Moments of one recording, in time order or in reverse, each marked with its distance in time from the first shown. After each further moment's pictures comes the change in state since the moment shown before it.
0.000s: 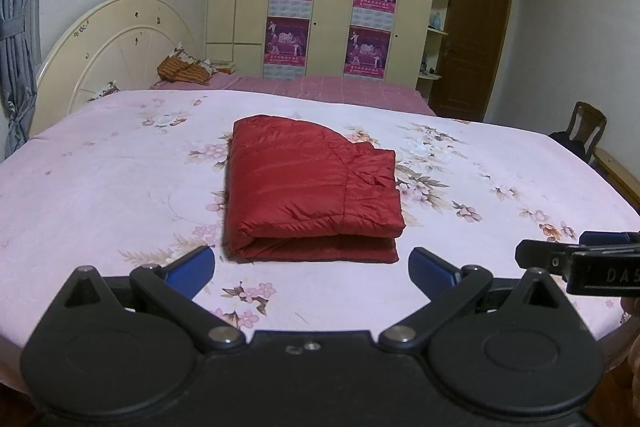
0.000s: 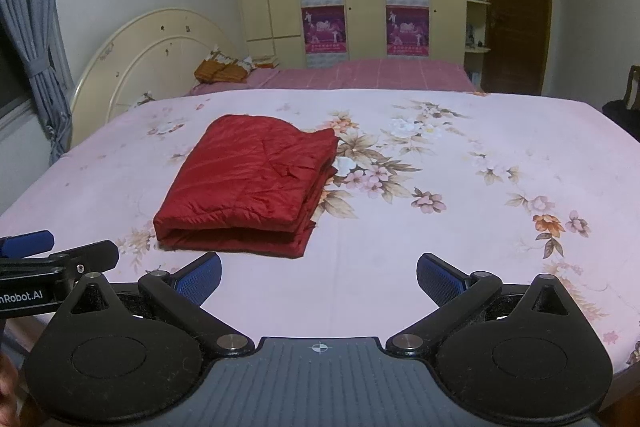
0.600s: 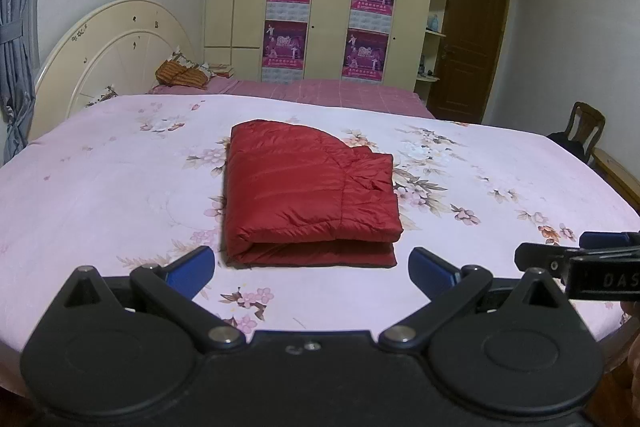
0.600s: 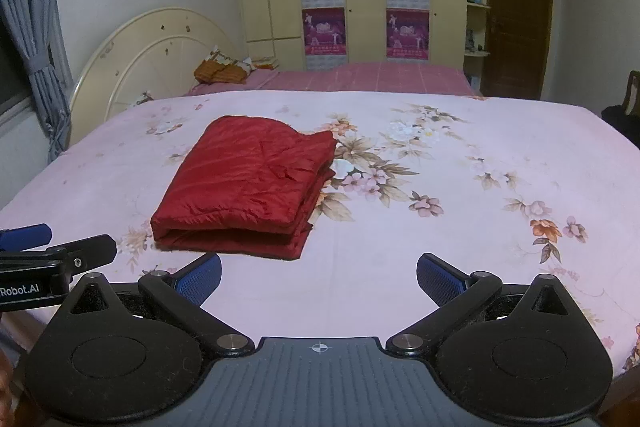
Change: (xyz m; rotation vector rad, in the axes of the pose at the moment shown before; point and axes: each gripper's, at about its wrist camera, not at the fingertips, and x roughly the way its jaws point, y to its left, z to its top) left arm 0.001 0.000 0.003 0.008 -0.007 -0.006; right arm 0.001 -0.004 0.001 -0.012 -0.006 -0.007
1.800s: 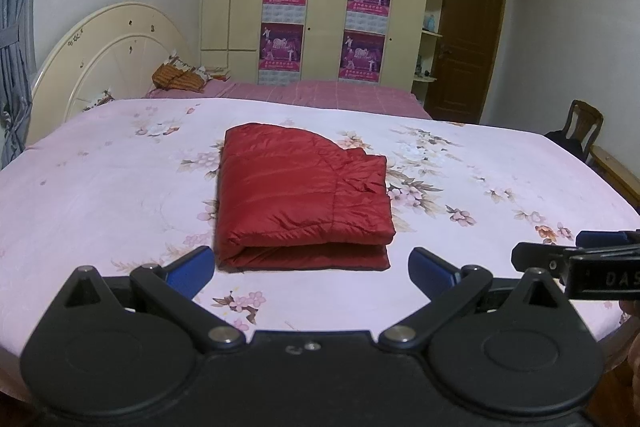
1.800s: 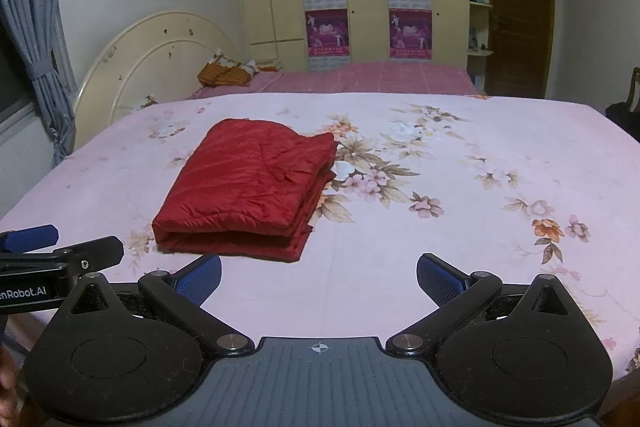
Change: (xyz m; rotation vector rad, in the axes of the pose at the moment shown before) left arm 0.001 -0.003 0.004 0.011 -0.006 -0.010; right arm -0.001 -0.009 0.002 0.002 -0.003 0.019
